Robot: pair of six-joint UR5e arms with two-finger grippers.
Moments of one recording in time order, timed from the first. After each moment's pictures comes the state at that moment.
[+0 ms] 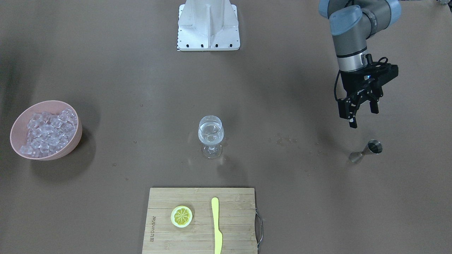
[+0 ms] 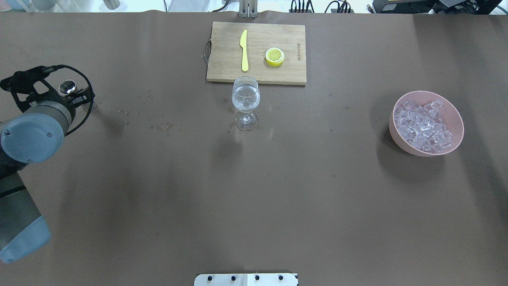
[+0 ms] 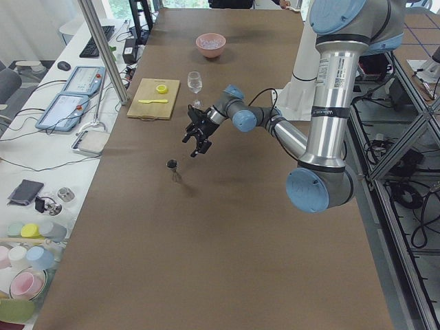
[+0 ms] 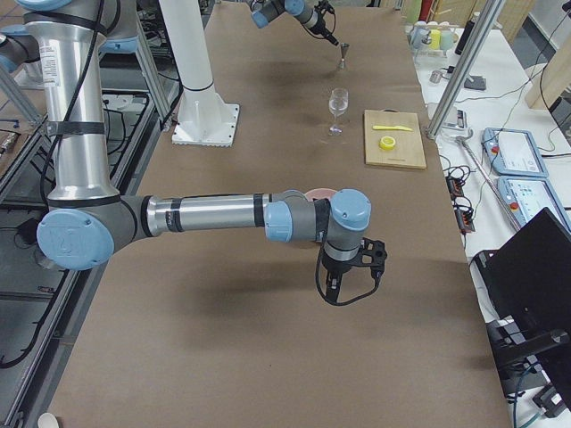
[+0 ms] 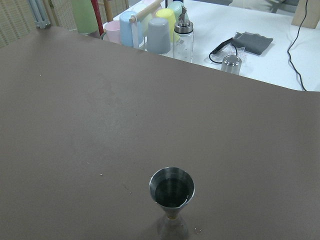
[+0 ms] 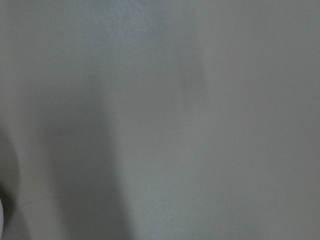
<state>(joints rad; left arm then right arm) -0.63 -1.68 -1.96 -1.69 -1.15 -1.62 1.52 -1.53 1.62 -1.61 2.28 0.21</state>
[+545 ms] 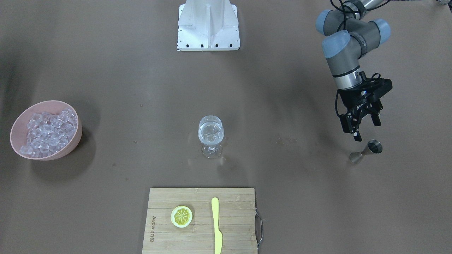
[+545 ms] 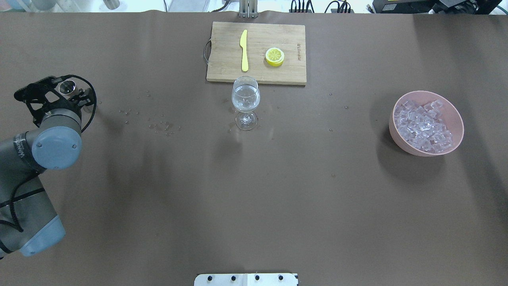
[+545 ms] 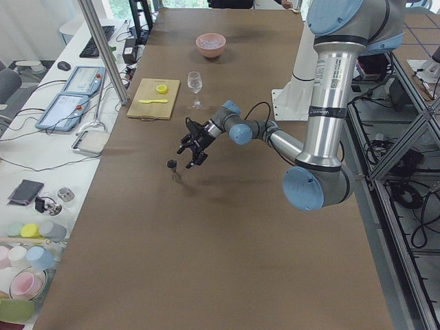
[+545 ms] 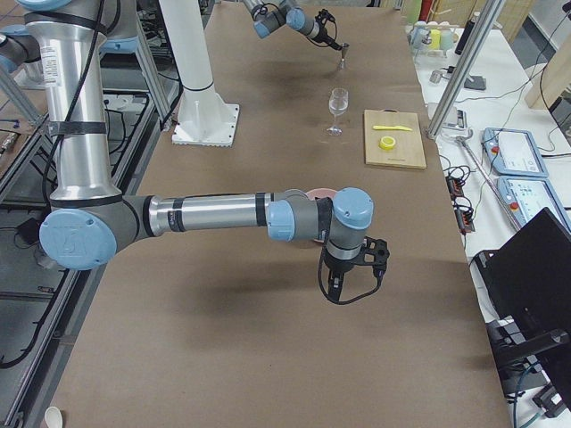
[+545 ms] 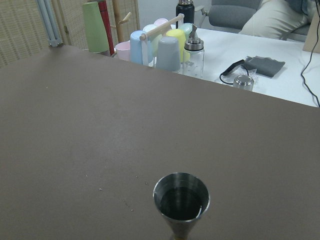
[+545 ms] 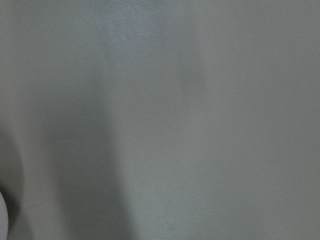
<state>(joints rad) -0.61 -1.70 -1.79 -1.77 -1.01 -1.71 1.52 -1.52 1.62 -1.61 2.28 0.21</state>
